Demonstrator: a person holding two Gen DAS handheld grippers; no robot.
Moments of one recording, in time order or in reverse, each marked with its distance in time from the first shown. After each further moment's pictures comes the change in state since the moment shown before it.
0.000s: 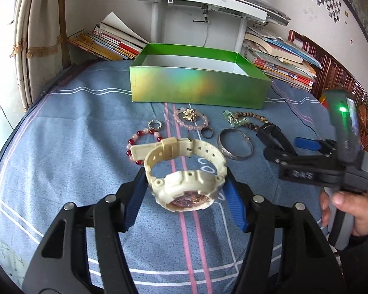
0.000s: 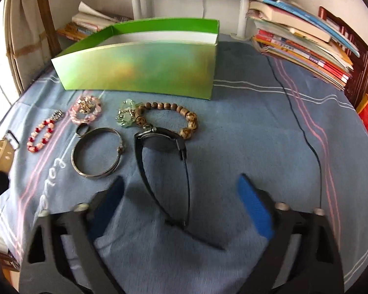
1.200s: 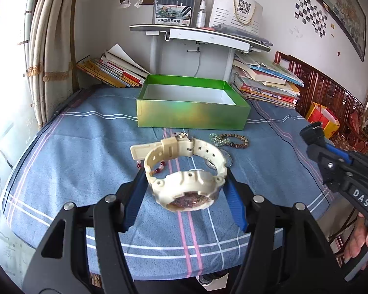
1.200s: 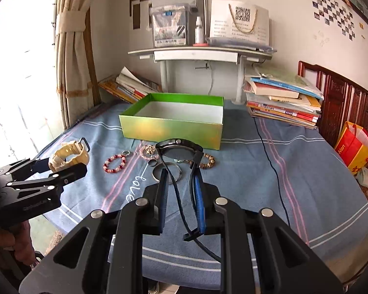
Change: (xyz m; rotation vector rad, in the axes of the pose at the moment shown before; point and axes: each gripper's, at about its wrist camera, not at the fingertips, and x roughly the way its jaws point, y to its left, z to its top) left arm -0.080 0.000 -0.003 0.010 -0.130 -0.026; right arm -0.181 0.049 -0.050 -0.004 -0.353 0.030
